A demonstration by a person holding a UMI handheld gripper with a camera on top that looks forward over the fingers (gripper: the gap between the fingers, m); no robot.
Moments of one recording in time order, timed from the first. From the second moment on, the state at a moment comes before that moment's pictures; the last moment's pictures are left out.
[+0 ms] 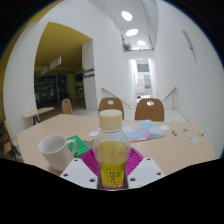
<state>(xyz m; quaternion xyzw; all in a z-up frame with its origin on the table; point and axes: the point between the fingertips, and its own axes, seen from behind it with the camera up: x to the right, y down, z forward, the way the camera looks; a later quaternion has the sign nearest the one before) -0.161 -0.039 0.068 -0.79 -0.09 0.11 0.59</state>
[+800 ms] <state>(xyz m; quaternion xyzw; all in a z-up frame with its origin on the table) -0.097 -0.203 0.055 -0.84 -0.09 0.14 0.51</state>
